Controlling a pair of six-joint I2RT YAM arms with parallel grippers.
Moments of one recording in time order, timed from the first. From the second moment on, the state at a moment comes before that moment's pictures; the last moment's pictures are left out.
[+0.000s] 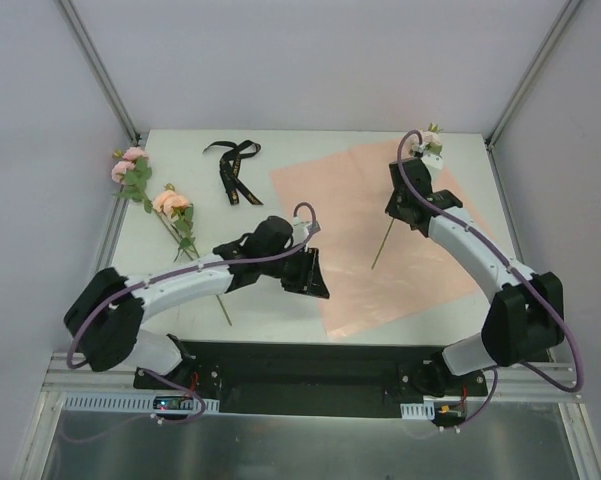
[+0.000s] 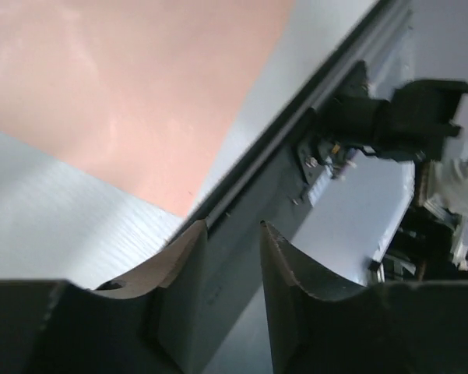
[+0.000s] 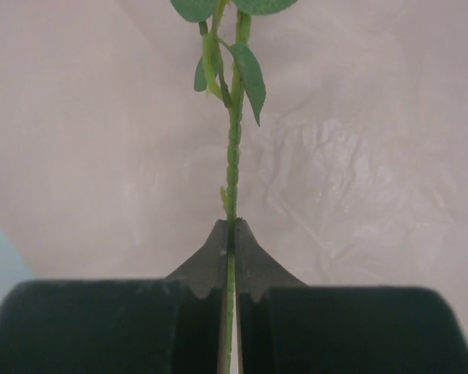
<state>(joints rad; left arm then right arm) -0.82 1.33 0.81 -0.17 0.56 -0.73 0.41 1.42 1.17 -0.55 0.41 0.64</state>
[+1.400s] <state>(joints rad) -0.84 1.78 0.73 0.25 0.52 -0.96 0.26 1.80 1.22 -0.39 0.29 0.49</state>
